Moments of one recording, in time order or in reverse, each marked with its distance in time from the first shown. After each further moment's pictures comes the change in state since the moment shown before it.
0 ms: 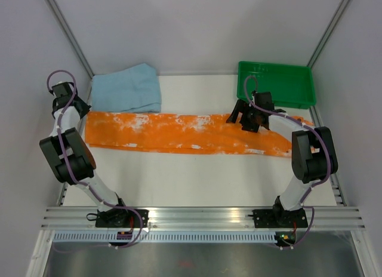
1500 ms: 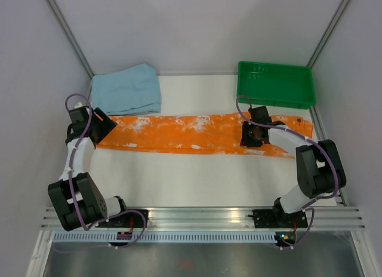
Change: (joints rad) left arm -0.082 -0.503 -0.460 -0.001 0.170 -0.094; right arm 0.065 -0.192 -0.193 -0.169 0.227 -0.211
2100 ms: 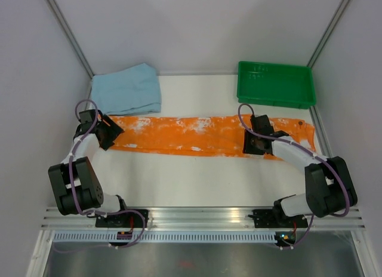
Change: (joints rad) left arm -0.071 0.133 -0.069 0.002 -0.009 -0.109; right arm 0.065 -0.126 -0.140 0.001 0.095 0.046
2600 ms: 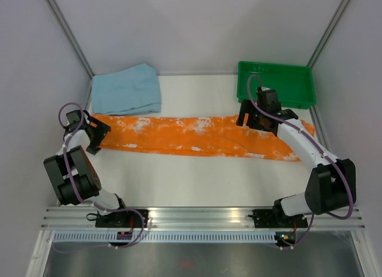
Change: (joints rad) left arm 0.123 0.121 0.071 -0.023 -0.093 -0.068; right arm -0.031 -0.011 0.343 -0.160 -0.018 0.043
